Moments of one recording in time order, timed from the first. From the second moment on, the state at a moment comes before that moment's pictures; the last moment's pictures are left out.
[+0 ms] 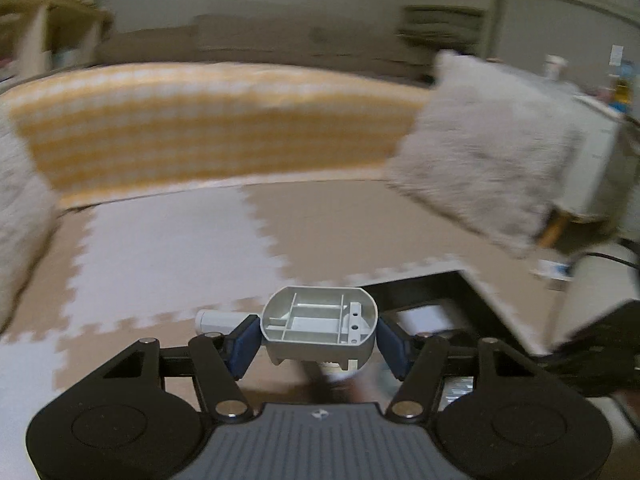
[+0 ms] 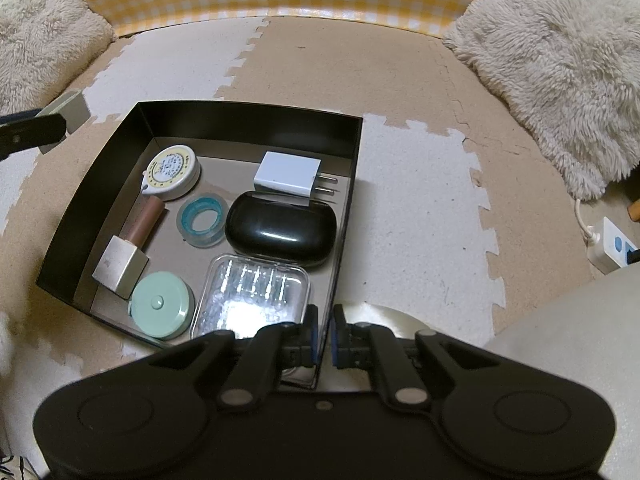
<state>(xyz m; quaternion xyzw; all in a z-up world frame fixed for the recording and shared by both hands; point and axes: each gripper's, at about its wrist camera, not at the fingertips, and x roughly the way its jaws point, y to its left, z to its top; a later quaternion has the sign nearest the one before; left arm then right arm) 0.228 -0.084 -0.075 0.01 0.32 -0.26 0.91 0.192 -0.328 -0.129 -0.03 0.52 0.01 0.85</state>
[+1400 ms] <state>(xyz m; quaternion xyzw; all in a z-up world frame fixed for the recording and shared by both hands) 0.205 -0.148 -0.109 0.03 0.40 -0.30 0.86 0.192 -0.329 -0.129 -0.03 0.52 0.01 0.85</state>
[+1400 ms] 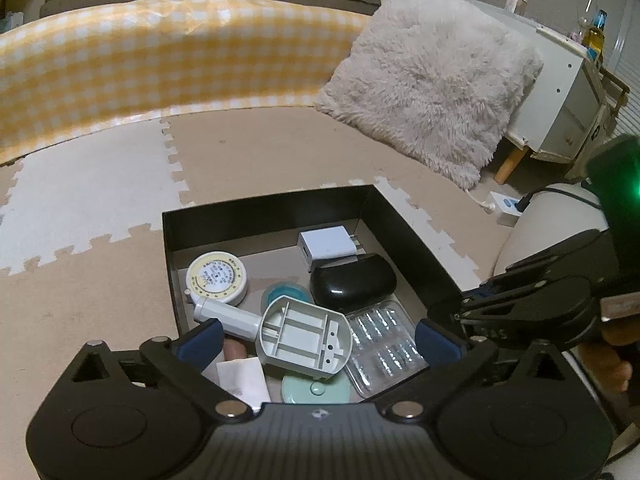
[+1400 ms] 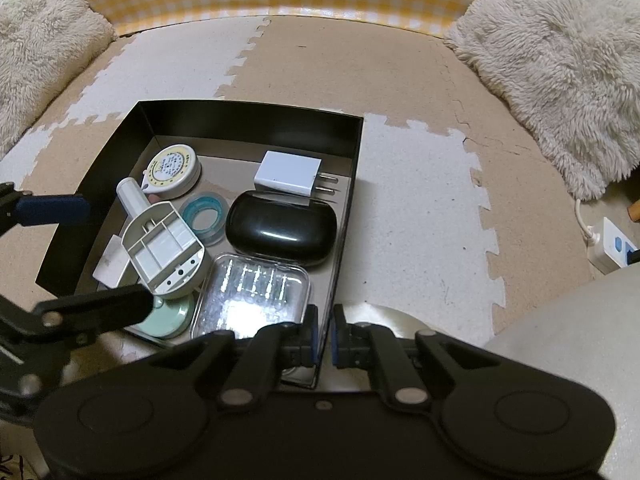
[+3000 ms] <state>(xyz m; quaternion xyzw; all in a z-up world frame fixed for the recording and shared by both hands) 0.053 -0.049 0.013 0.00 0.30 -0.16 0.94 0.013 -0.297 0.015 0.03 0.33 0.01 0.94</state>
